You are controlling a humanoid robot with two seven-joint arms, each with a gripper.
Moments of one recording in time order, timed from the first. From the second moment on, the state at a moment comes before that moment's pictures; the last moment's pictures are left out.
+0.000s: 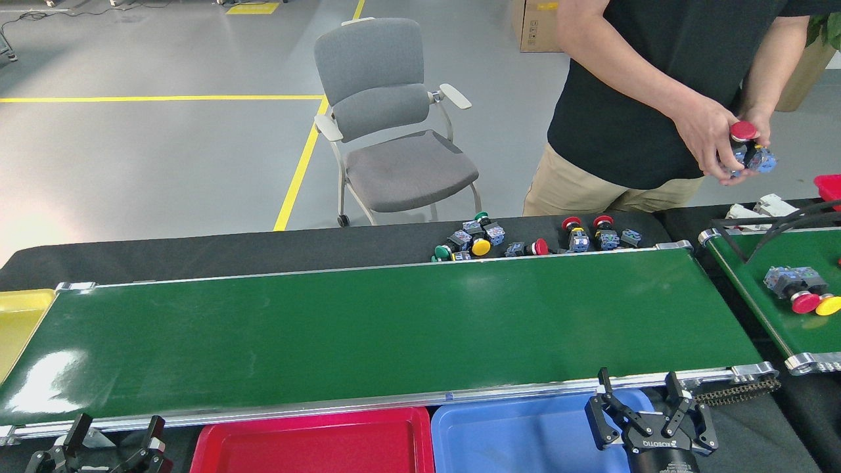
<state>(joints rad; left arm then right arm) 0.34 0.08 0.46 -1.70 -1.44 -0.47 0.18 0.19 -0.02 0.01 -1.72 1.35 0.05 -0.07</state>
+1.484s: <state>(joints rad) 0.38 0.08 0.53 -1.65 -1.44 -0.46 0.18 0.00 -0.04 -0.08 -1.48 1.30 0.13 0.04</state>
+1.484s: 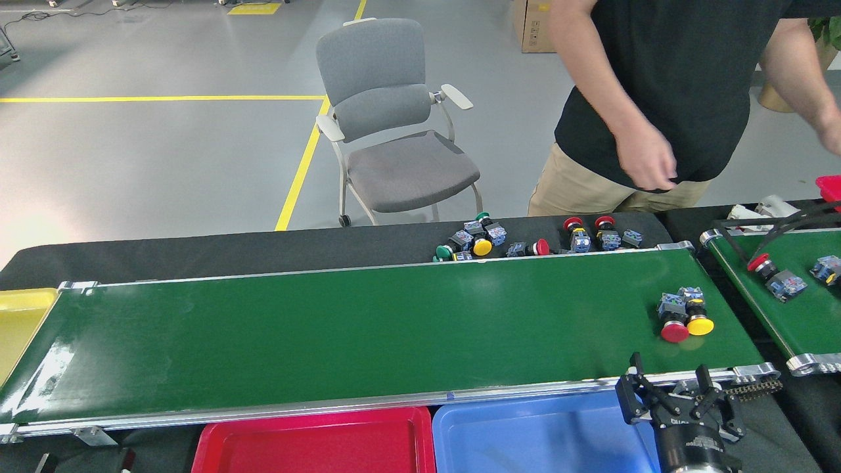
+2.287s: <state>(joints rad) 0.38 0.08 0.54 -1.65 -1.44 -0.46 0.15 -0.28 -0.06 -0.04 -1.11 1.30 0.15 0.04</state>
